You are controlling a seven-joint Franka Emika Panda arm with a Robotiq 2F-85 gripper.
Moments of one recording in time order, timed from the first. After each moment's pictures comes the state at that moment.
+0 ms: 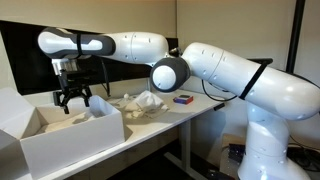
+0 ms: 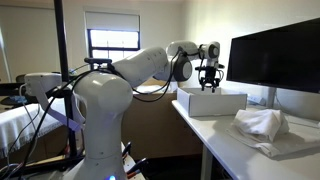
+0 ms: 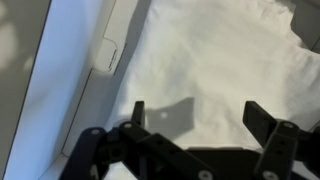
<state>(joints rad) 0.22 1.11 -0.02 -0.36 0.02 1.38 0.27</state>
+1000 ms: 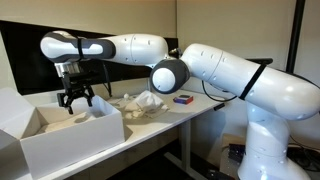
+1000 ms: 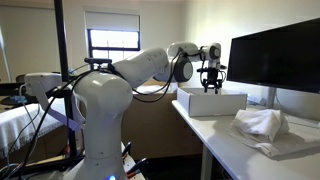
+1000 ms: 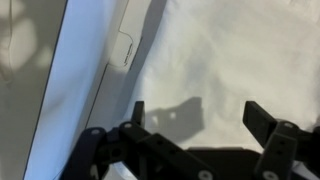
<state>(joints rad) 0.22 1.13 -0.04 -0.36 -0.01 1.40 0.27</state>
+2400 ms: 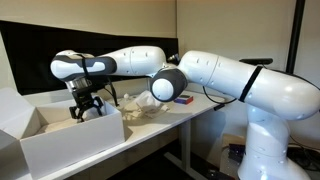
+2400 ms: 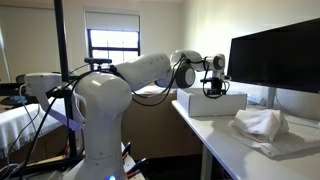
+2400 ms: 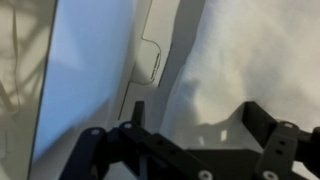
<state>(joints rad) 0.19 1.21 -0.09 -0.37 -0.02 1.41 0.32</state>
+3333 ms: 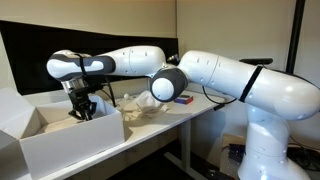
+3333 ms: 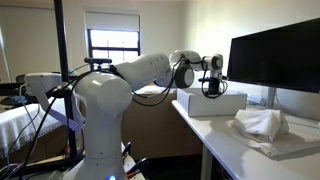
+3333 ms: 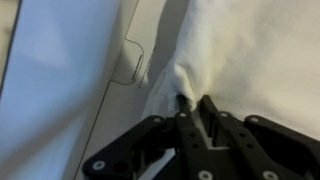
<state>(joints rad) 0.20 1.21 -0.06 -0.37 -0.01 1.41 0.26</state>
